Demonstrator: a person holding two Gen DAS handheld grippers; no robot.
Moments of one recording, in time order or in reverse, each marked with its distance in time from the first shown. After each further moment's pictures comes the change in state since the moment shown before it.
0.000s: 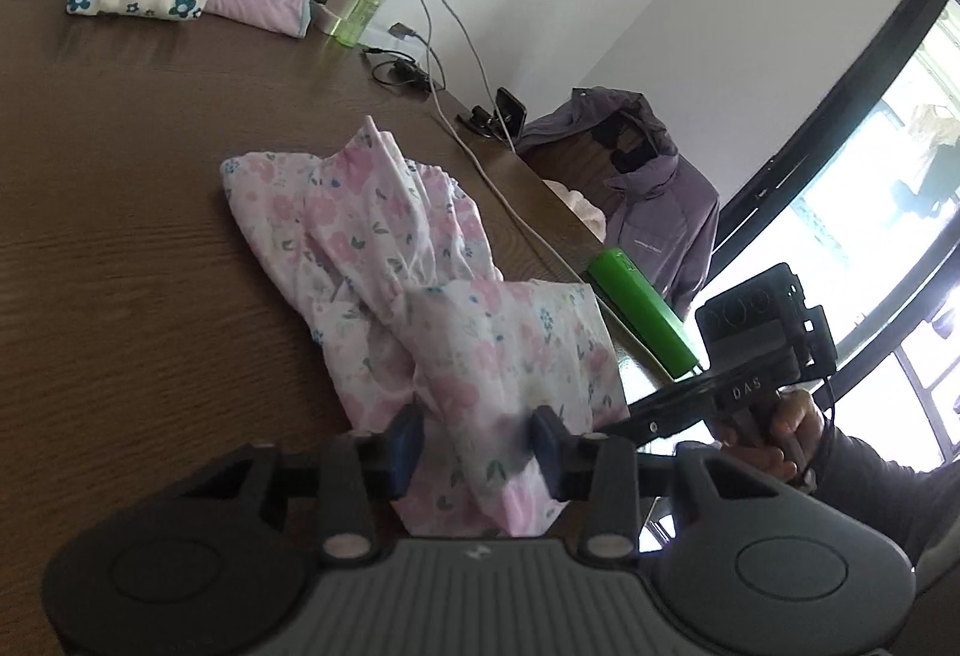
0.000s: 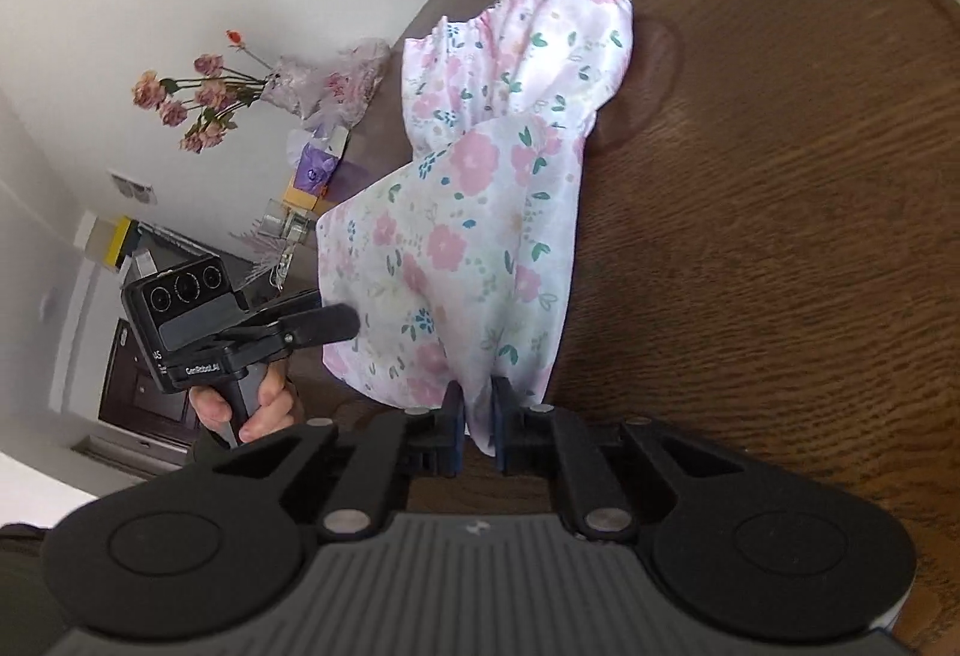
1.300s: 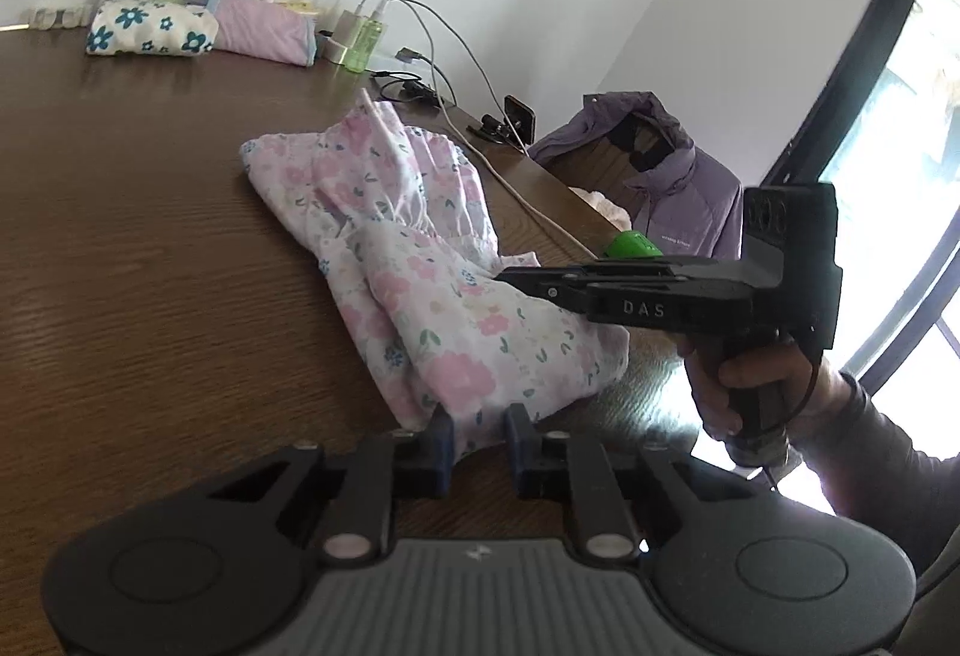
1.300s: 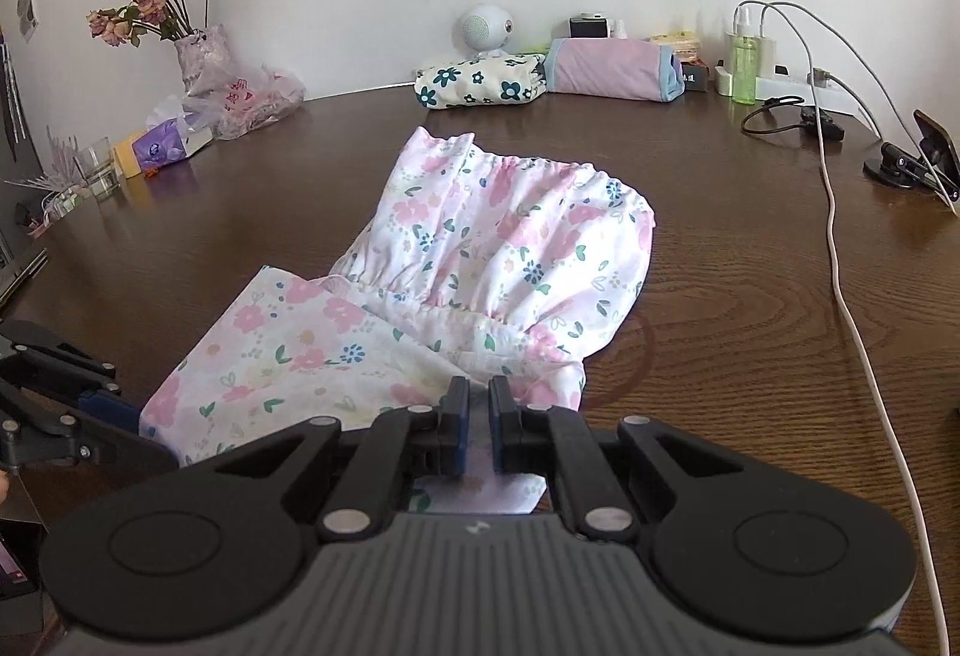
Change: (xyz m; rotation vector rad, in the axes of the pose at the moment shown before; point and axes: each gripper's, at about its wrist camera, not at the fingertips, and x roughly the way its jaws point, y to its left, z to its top) left arm -0.012 -0.028 -0.050 0.117 -0.077 0.115; right arm 0.037 0.072 -0.002 -0.597 -0.321 -0.591
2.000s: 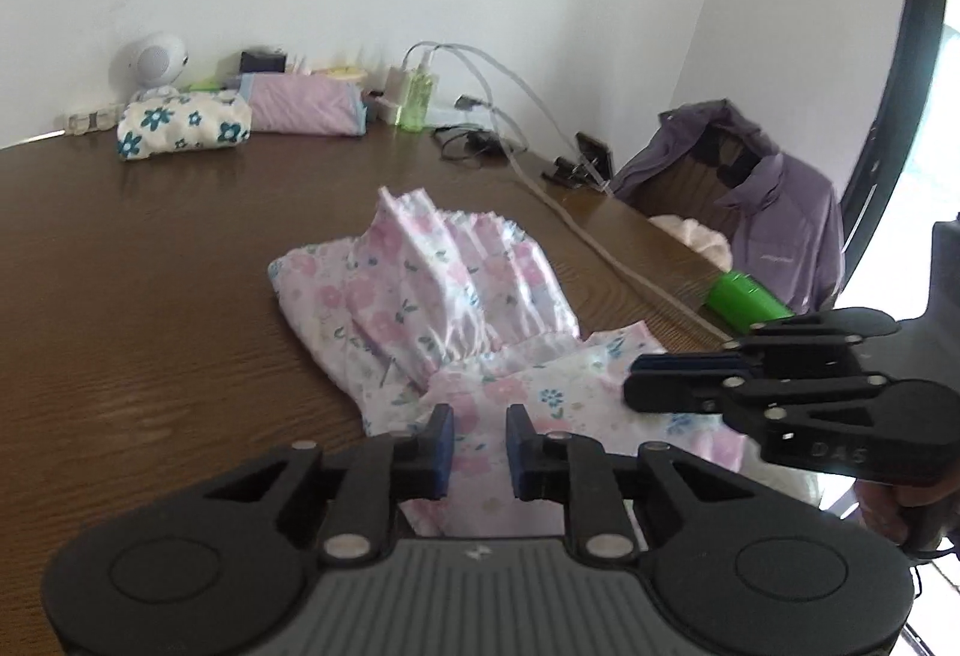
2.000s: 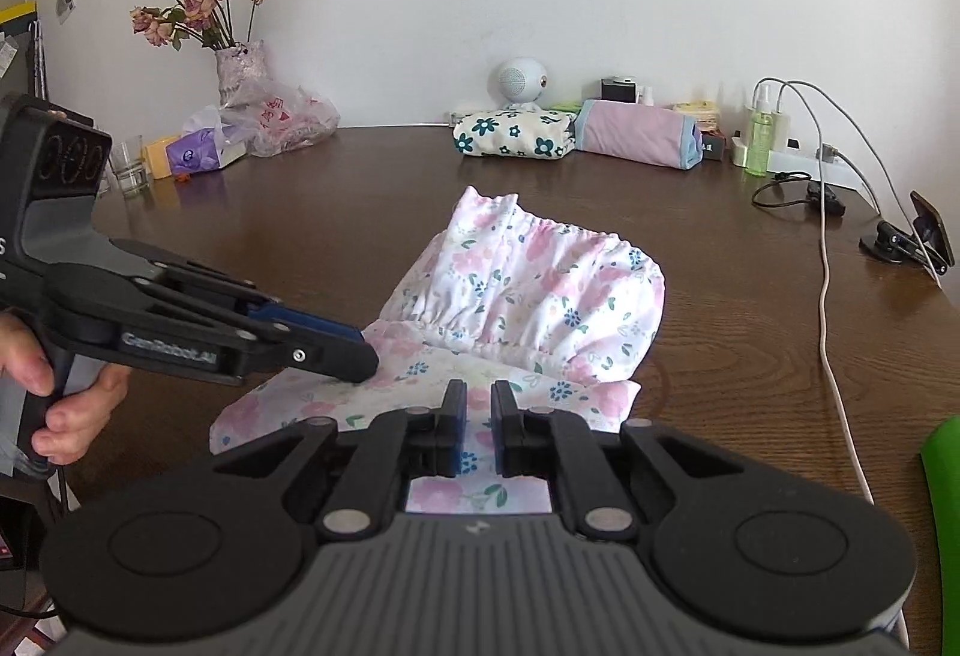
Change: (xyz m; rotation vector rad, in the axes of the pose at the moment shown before) left arm 0.055 -0.014 0.047 0.054 -0.052 0.263; right arm -0.038 0.031 -0.001 -0.094 -0.090 -0.010
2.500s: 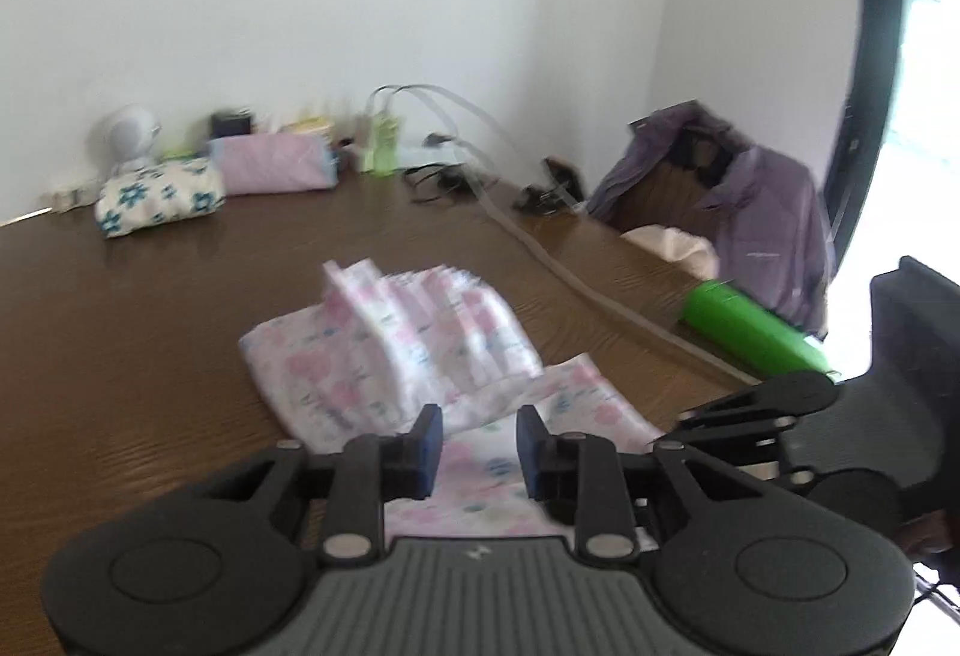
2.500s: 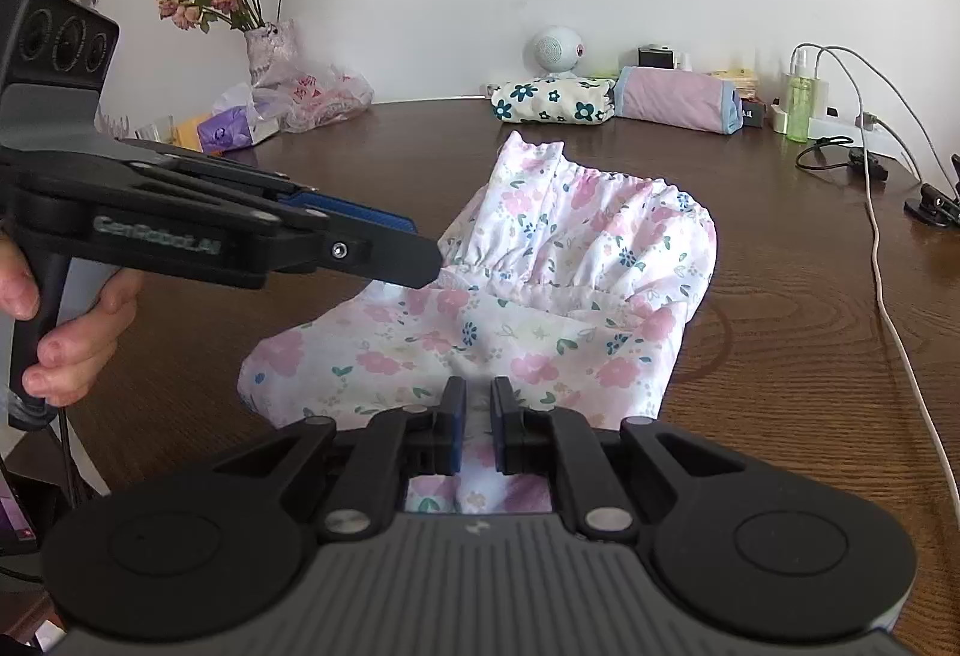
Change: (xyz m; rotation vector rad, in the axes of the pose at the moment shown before) left arm -0.025 -0.042 0.014 0.125 -0.095 -0.066; right arm 0.009 -0.001 -0.022 0.031 0.018 0.107
